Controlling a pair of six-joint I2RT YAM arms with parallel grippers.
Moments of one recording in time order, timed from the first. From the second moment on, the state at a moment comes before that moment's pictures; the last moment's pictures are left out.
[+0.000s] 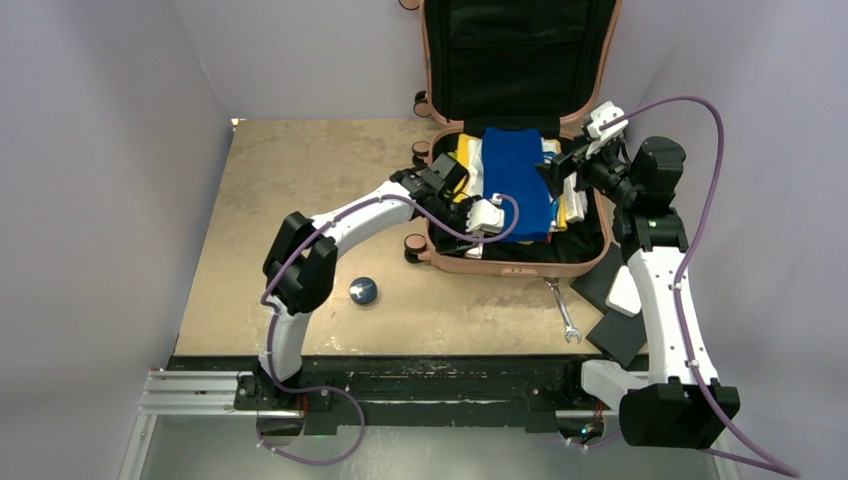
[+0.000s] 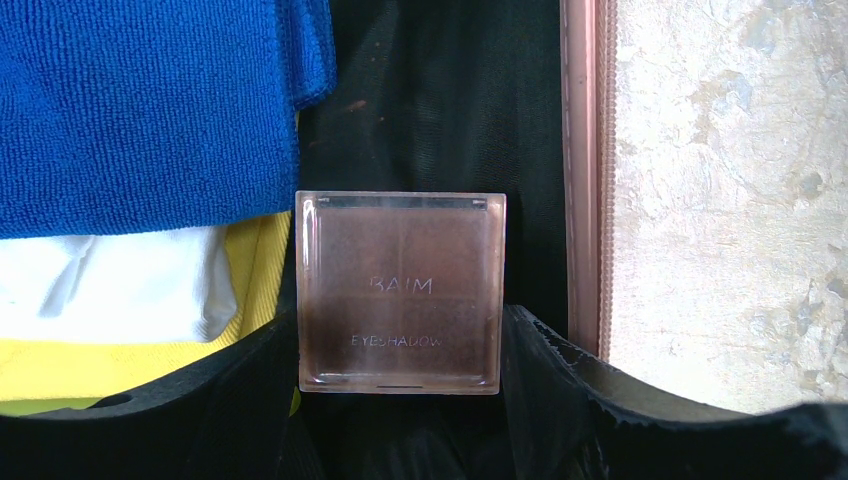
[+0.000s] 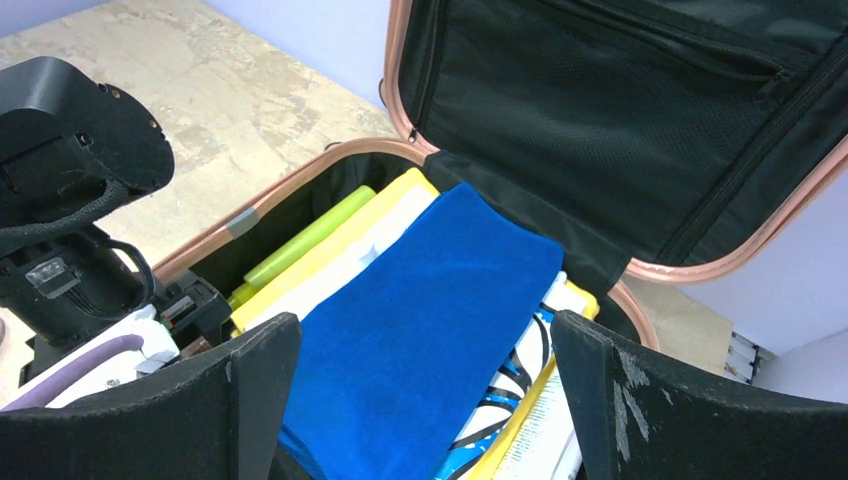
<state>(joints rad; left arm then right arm) -0.76 2.06 1.74 -0.72 0.52 0.81 -0.06 1.10 1.16 -0.21 -0.59 -0.26</state>
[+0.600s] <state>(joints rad) -0.76 1.96 1.74 -0.75 0.49 0.80 -0.06 1.10 1.16 -0.21 -0.59 -0.26</state>
